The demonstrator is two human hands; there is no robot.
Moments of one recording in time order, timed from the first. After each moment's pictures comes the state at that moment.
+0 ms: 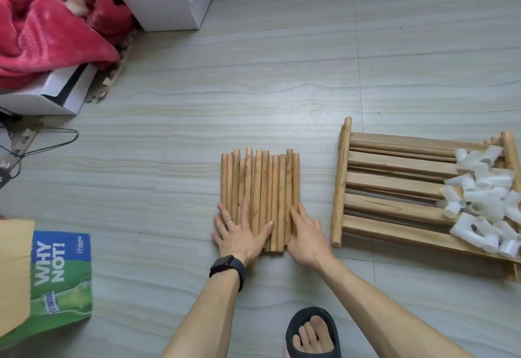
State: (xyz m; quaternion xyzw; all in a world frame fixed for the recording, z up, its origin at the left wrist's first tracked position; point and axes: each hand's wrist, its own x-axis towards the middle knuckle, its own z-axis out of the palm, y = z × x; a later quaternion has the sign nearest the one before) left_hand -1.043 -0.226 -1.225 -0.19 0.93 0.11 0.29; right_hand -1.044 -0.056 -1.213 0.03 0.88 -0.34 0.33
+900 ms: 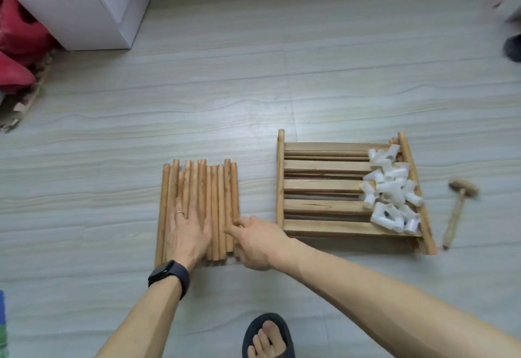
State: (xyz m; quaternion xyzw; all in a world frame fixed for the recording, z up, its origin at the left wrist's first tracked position) left_hand -1.084 -0.216 -1.188 -0.12 0.97 0.15 0.17; right_hand -1.067 -0.031 -1.143 -0.22 0.91 -0.14 0.31
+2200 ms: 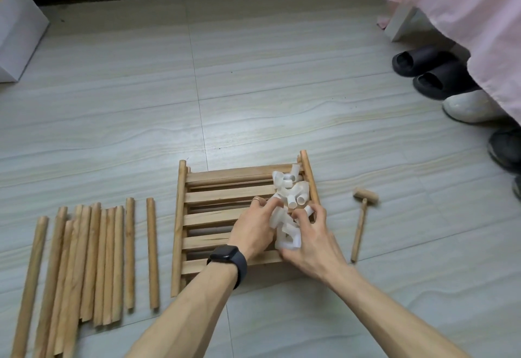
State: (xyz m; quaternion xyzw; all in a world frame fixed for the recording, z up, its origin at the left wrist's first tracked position) left_hand -1.109 0.118 -1.174 0.24 0.91 0.25 0.23; right_hand -1.017 0.262 -1.178 0.16 0.94 -0.26 0.11
